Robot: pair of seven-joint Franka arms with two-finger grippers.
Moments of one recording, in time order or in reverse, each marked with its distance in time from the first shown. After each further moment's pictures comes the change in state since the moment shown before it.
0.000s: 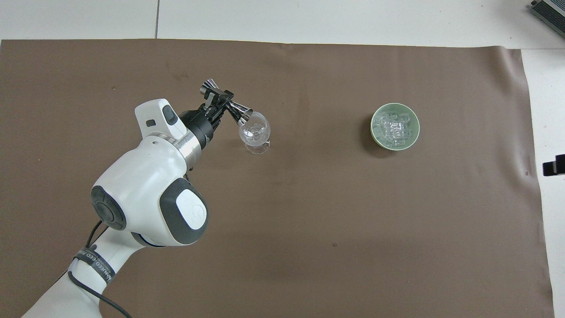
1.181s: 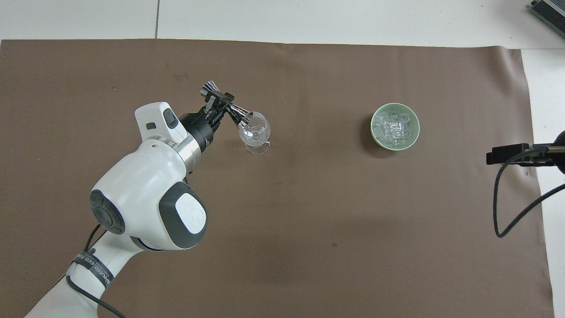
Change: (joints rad) left arm -0.001 -0.018 -0.004 -0.019 0.000 -0.001 0.020; right arm 0.029 -0.022 0.076 -0.239 0.000 0.287 0.075
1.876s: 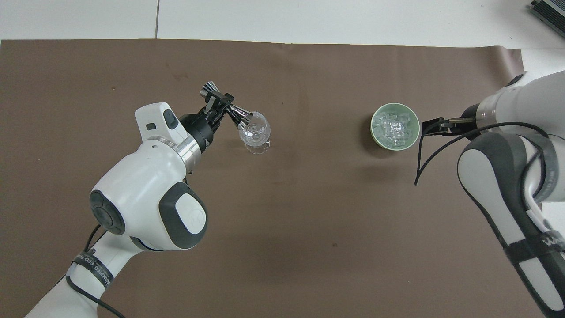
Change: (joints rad) left arm 0.000 0.000 0.000 -0.002 0.000 0.000 0.000; right arm 0.066 0.288 0.005 -0.050 0.000 0.378 0.023
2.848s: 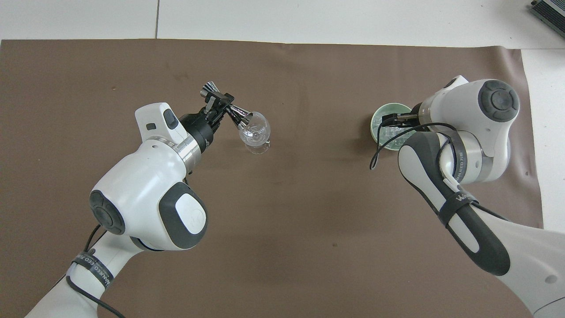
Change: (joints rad) left arm 0.000 0.000 0.000 0.000 0.000 0.000 0.002; right arm 0.062 0.191 -0.002 0.001 0.000 0.253 0.059
